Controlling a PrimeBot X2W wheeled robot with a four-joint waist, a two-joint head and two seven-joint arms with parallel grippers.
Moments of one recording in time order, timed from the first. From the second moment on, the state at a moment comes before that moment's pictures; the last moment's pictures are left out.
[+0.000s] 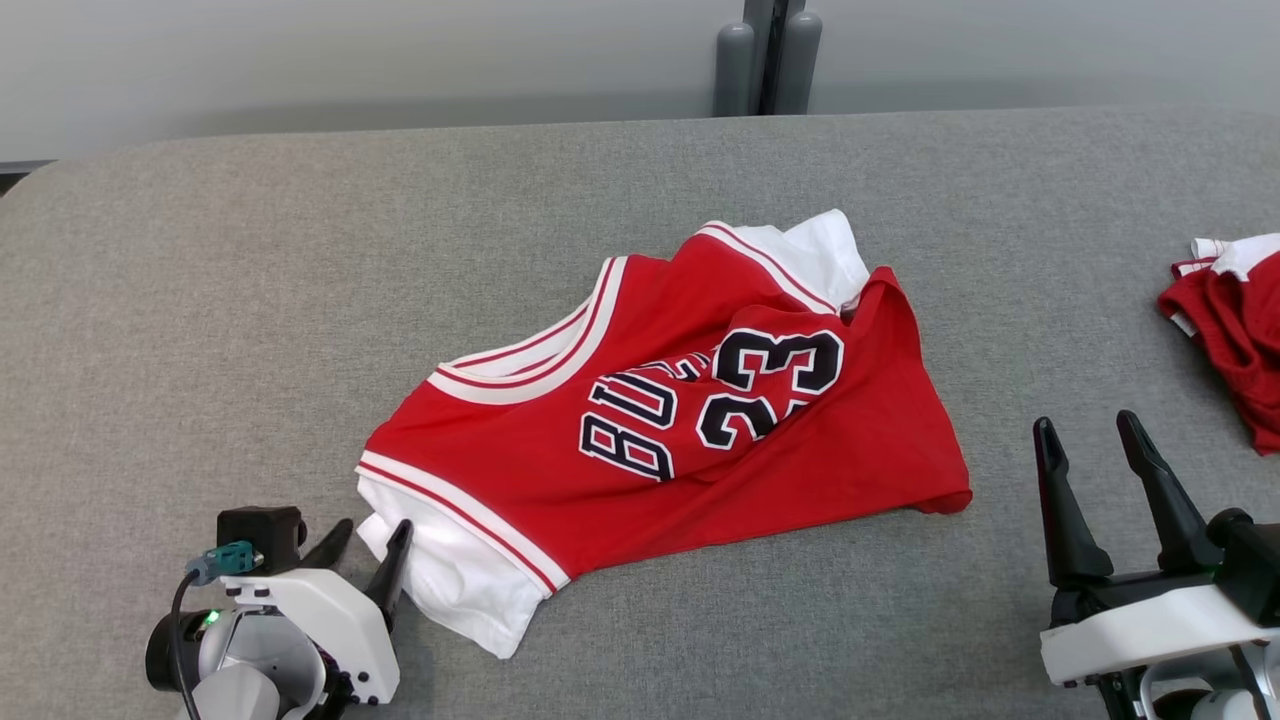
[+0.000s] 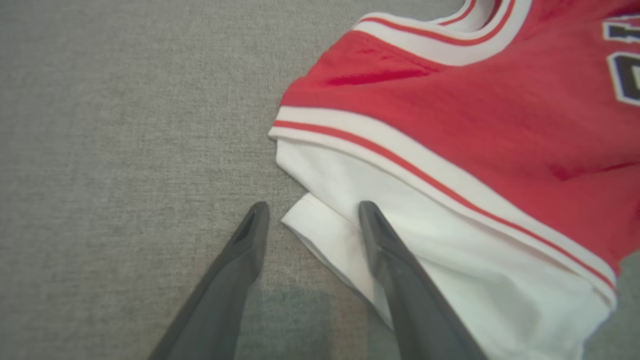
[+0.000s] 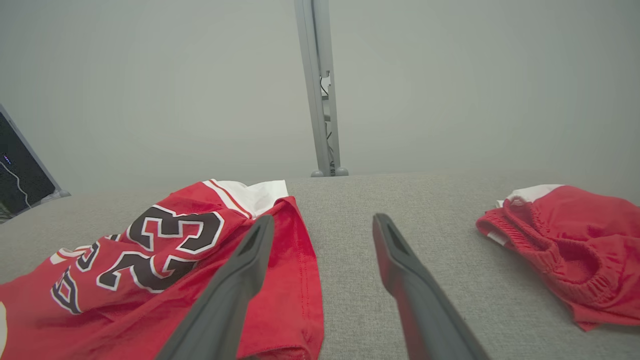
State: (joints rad) left arm -0.24 0.24 -0.29 0.55 -0.52 -0.04 0.08; right arm -0.02 -0.07 -0.02 -0.02 0.22 0.13 -0.11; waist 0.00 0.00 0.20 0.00
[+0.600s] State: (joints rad) left arm -0.14 0.21 -0.25 0.42 -0.58 -0.03 -0.03; right arm -0.02 -0.07 -0.03 0.01 0.22 0.13 -0.11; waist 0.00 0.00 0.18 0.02
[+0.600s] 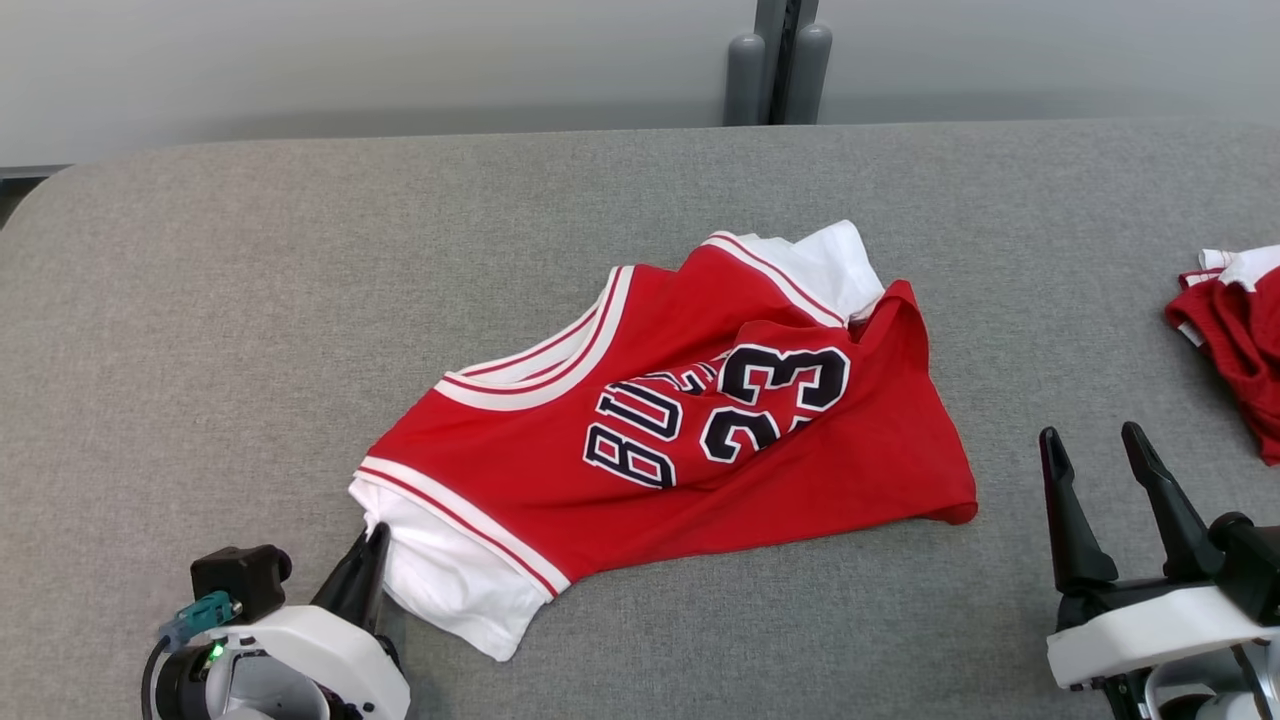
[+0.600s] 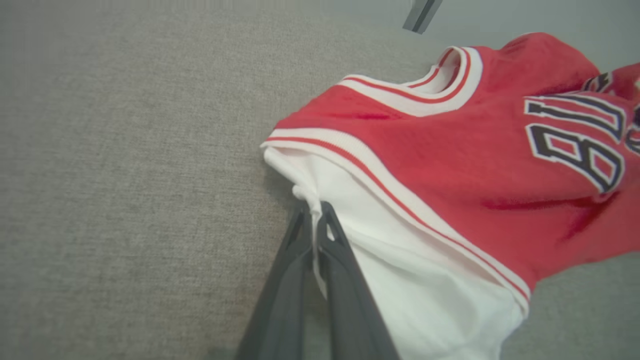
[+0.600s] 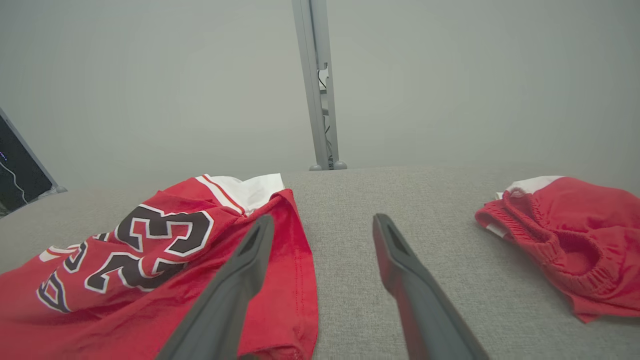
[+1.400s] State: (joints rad) left arm -0.09 0.21 -0.27 0.24 -0.58 0.01 -0.04; right arm -0.21 -0.12 0.16 0.57 0.36 0.13 -0.21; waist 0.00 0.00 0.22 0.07
